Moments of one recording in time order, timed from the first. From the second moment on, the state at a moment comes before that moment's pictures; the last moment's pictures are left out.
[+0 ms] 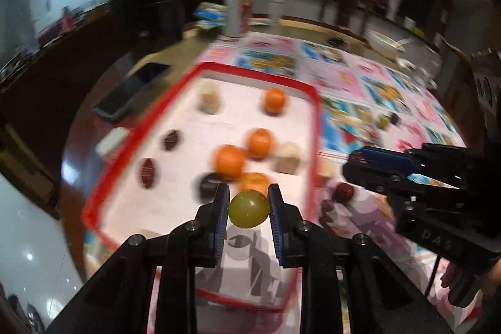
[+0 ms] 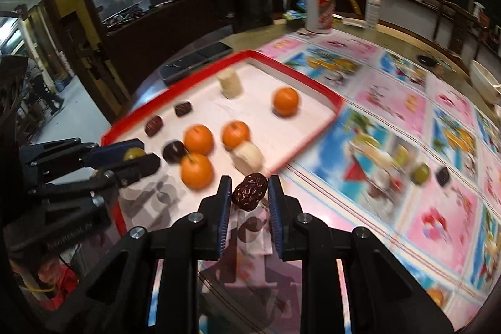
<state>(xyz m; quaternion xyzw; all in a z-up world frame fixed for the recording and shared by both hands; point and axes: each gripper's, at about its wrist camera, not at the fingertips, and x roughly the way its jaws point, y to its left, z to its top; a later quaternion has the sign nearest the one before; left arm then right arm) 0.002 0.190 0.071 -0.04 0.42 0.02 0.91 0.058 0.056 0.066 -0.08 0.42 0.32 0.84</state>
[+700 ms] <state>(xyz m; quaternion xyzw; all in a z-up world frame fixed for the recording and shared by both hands) 0.013 0.263 0.034 -0.06 0.45 0.09 0.89 0.029 0.138 0.026 -0.13 0.45 0.40 0.79</state>
